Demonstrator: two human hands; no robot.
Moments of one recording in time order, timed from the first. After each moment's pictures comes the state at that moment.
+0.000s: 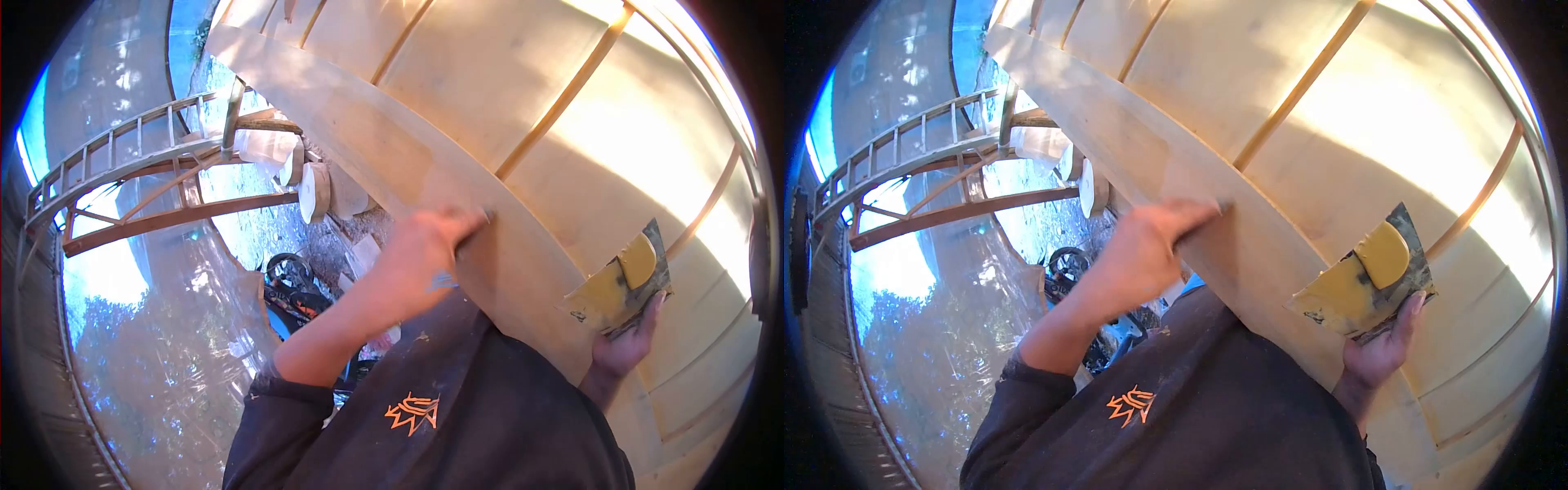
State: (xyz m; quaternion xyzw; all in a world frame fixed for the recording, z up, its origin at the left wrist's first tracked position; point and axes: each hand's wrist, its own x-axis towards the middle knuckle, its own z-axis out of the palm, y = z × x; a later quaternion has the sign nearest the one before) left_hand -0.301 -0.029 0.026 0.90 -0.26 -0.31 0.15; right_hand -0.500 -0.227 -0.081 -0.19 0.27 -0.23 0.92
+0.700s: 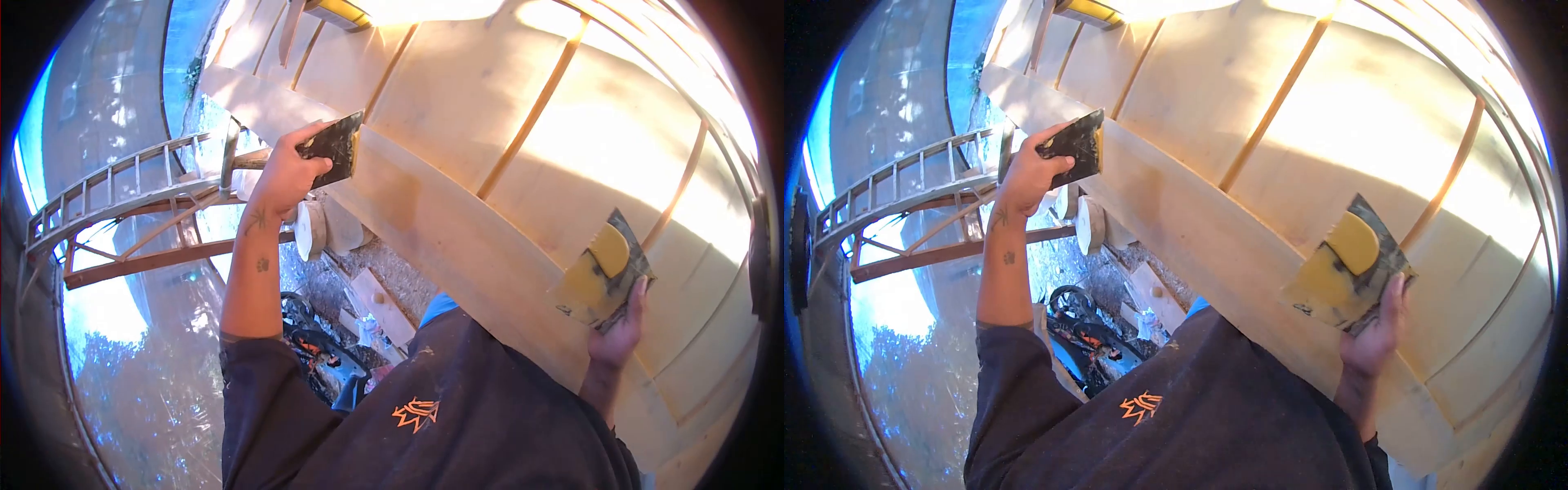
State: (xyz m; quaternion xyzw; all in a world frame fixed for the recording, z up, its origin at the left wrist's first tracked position) left_hand -0.168 0.022 0.063 0.89 -0.02 -0.28 0.35; right_hand -0.494 -0.227 -0.066 -0.21 0.31 -0.23 0.89
